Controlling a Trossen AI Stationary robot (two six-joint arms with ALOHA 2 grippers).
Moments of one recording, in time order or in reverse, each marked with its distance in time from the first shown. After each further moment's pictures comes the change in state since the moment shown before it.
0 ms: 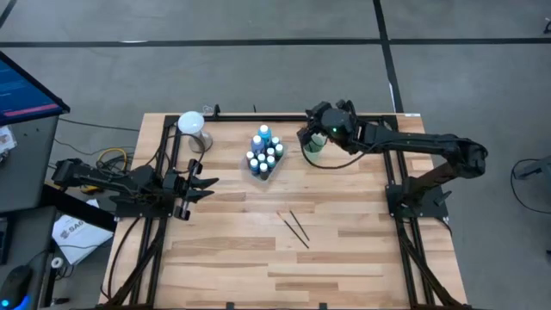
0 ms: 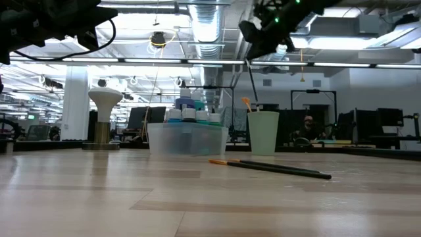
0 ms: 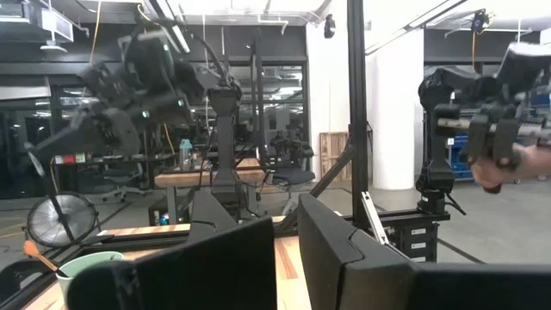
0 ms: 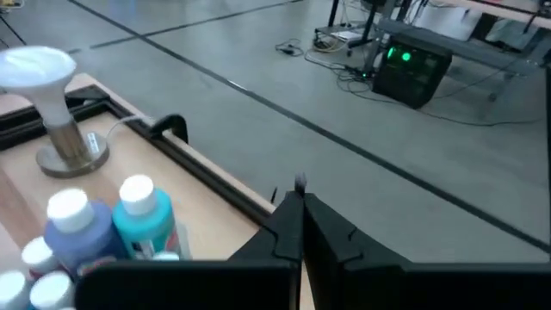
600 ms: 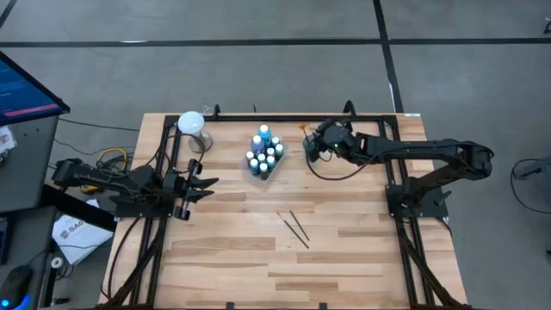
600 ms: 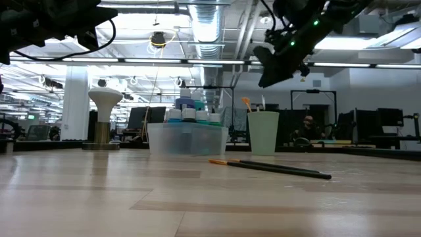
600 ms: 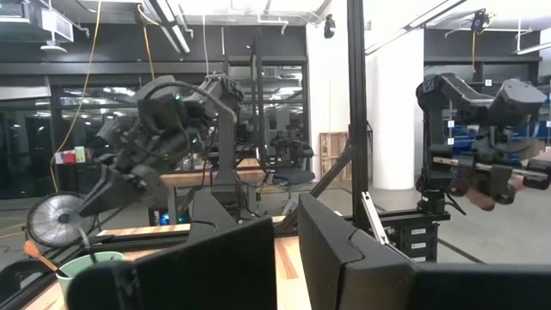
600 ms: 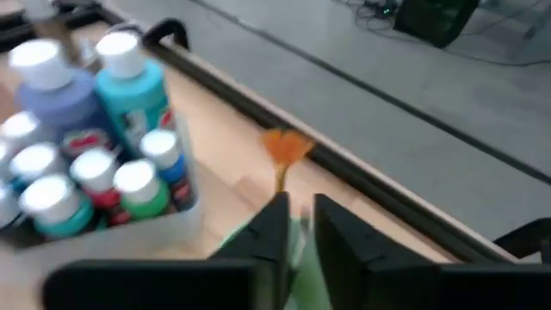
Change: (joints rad) left arm 0.000 0.000 0.000 0.000 0.000 0.000; right arm 0.005 -0.058 -0.263 0.020 -0.061 0.132
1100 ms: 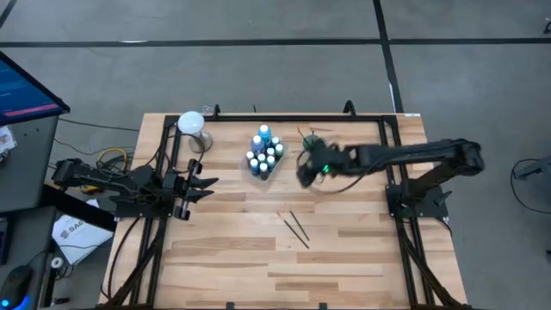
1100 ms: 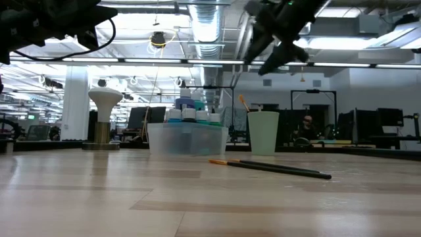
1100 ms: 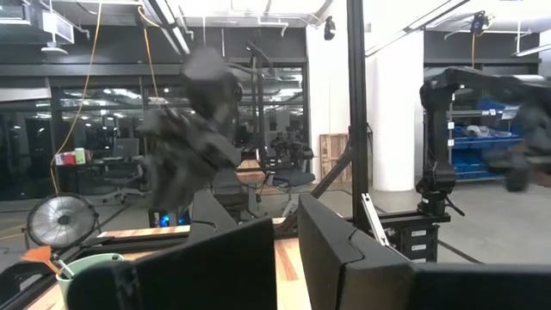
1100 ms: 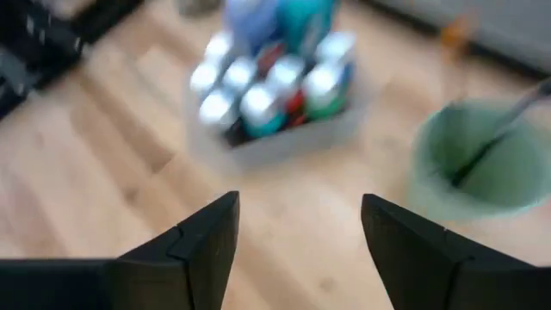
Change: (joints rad) left arm 0.000 0.000 0.000 0.004 0.000 0.000; right arm 0.225 0.053 0.268 -0.419 -0.174 0.394
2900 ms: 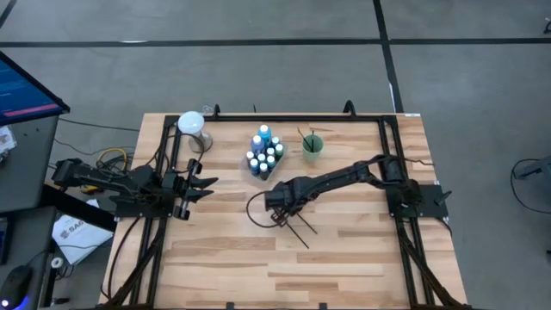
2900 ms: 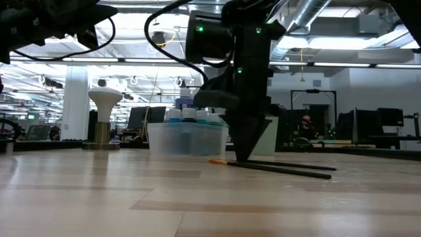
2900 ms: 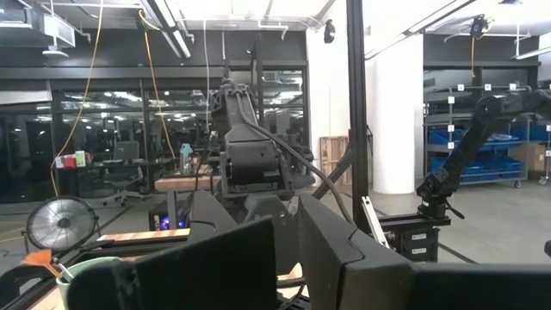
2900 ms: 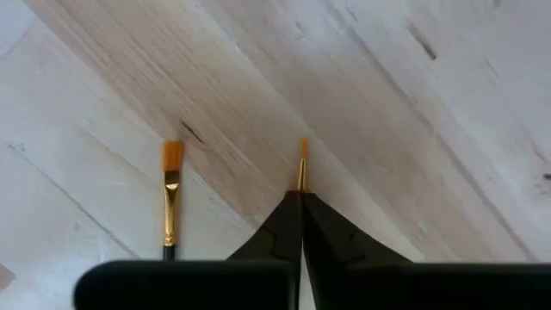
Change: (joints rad) left arm 0.000 0.000 0.000 0.010 0.000 0.000; right arm 0.135 0.765 0.435 -0.330 -0.279 0.147
